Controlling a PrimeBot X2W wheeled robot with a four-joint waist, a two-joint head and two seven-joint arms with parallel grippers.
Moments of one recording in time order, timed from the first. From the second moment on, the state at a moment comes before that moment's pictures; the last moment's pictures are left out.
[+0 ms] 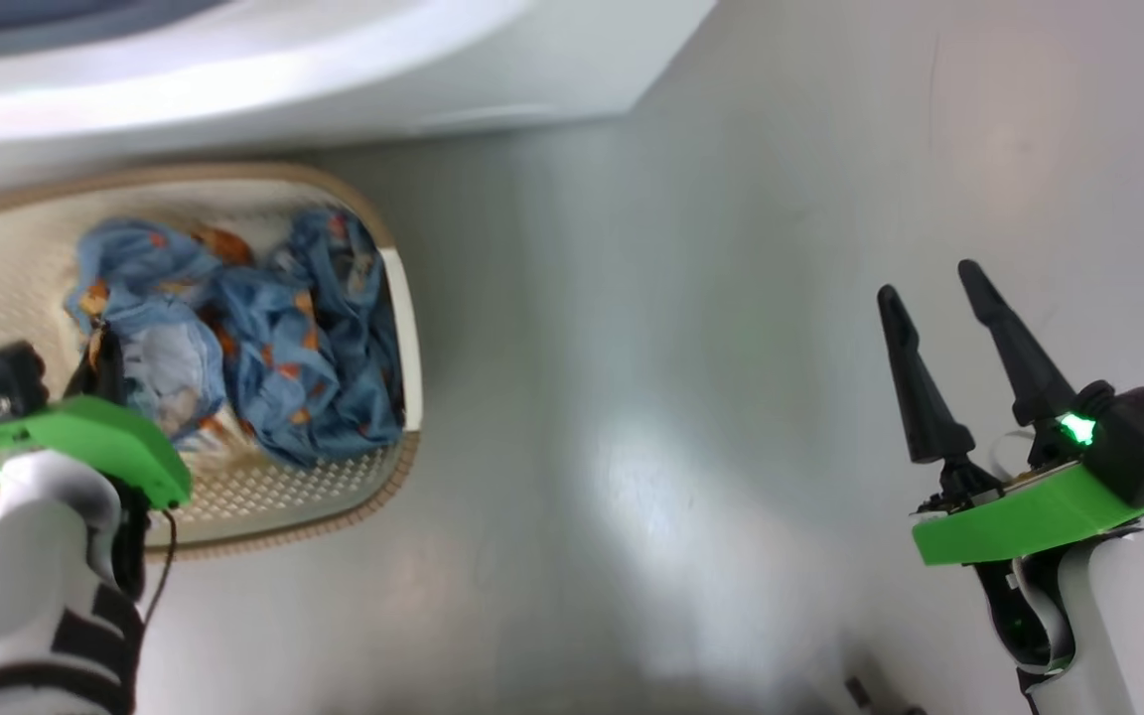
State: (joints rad) left arm -0.79 0.17 0.02 1.10 -0.23 -0.07 -0.25; right arm -0.29 -0.20 0.11 0.05 0.32 0.13 -0.26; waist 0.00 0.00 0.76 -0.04
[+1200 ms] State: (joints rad) left arm 0.01 0.05 0.16 0.11 -0.16 -0.07 -0.26; right arm -0.03 -0.21 0.17 0.17 0.38 0.13 -0.26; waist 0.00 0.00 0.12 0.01
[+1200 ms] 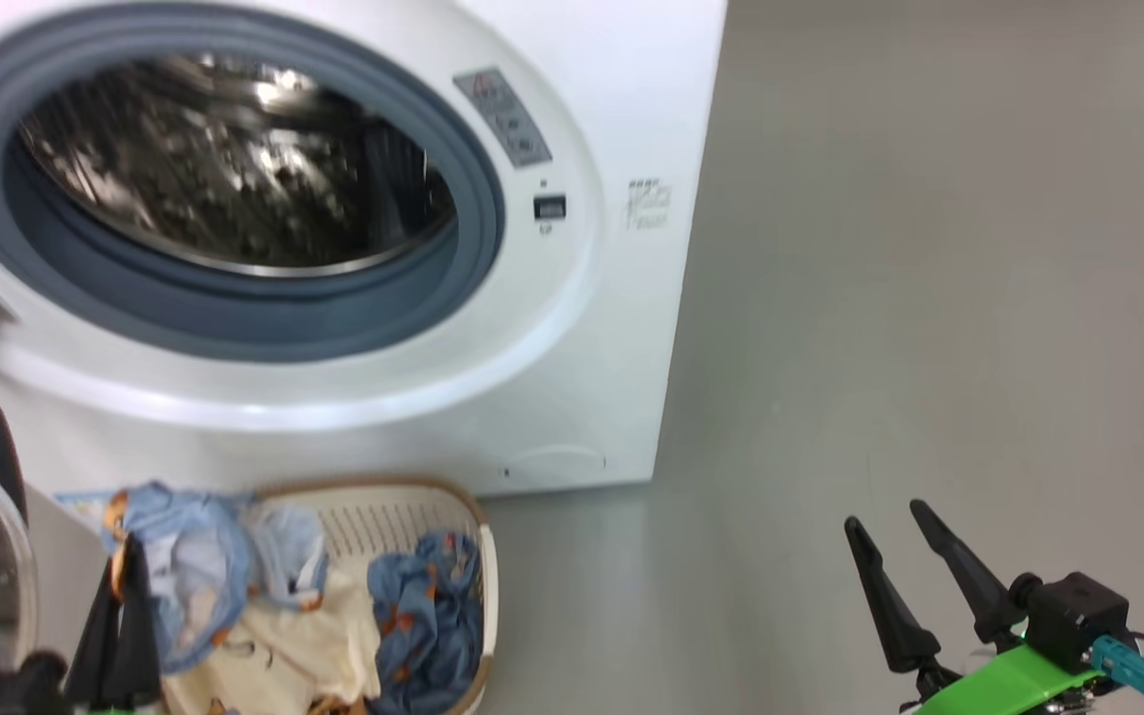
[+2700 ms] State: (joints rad) left arm -0.23 0.08 0.14 0.20 -0.19 -0.09 -0.26; right arm -0.07 -0.20 0.14 0.12 0.38 0.13 -0.26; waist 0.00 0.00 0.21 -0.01
